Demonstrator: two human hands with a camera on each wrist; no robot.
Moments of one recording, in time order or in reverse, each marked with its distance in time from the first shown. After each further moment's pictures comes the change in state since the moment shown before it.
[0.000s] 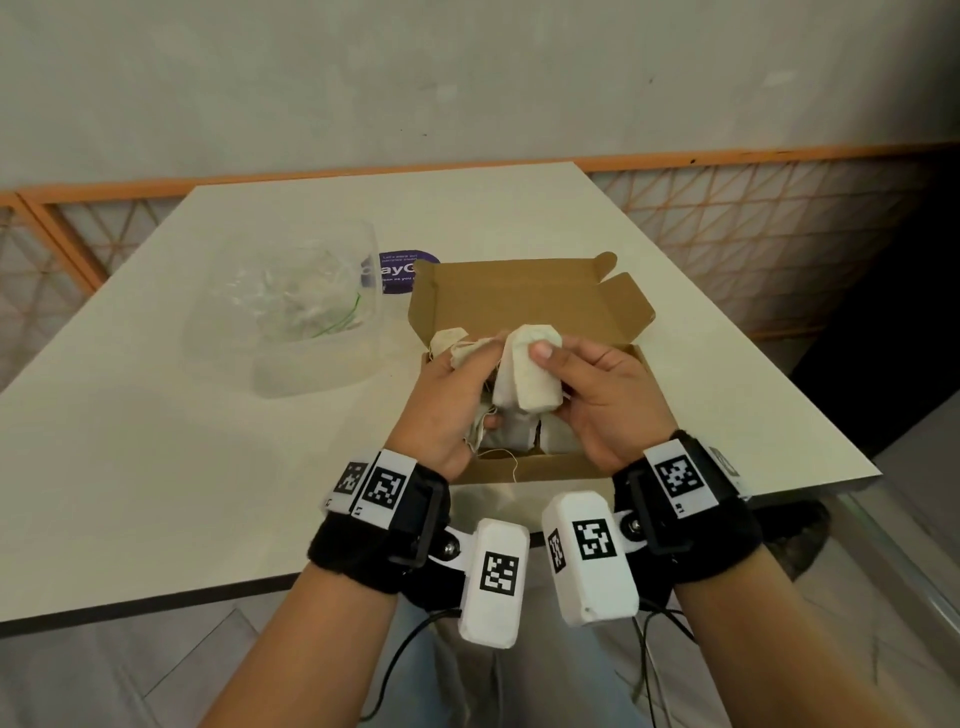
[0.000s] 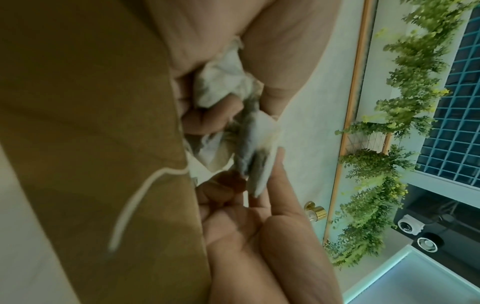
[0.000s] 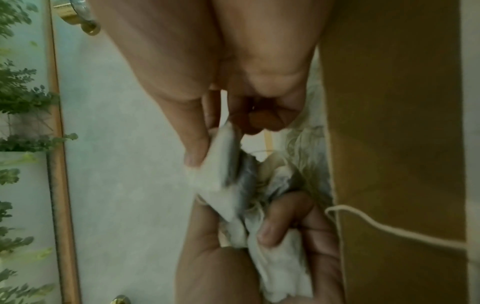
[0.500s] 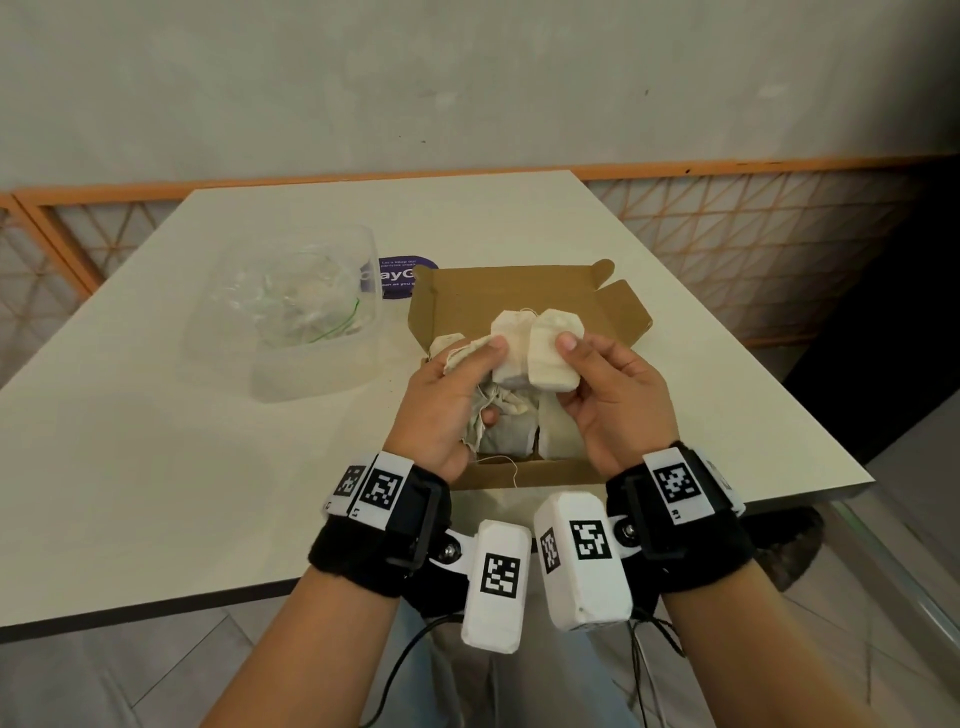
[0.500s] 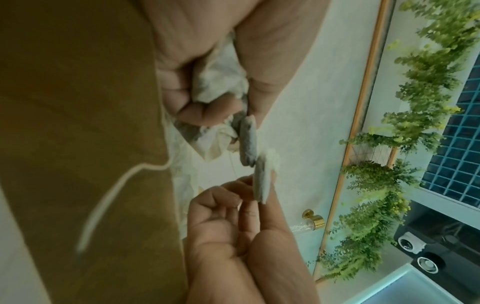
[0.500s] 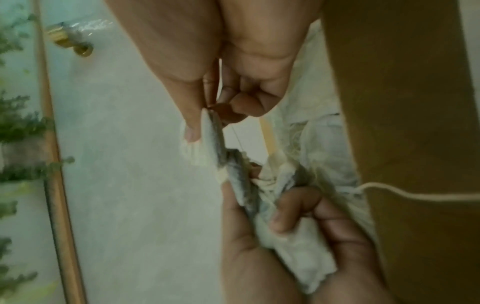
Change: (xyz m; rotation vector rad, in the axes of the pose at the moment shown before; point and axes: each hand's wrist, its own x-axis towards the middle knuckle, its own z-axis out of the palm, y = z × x) left_hand 0.003 -0.003 -0.004 -0.119 0.077 0.035; right_hand -0.001 -0.002 0.001 0.189 0.195 -0.111
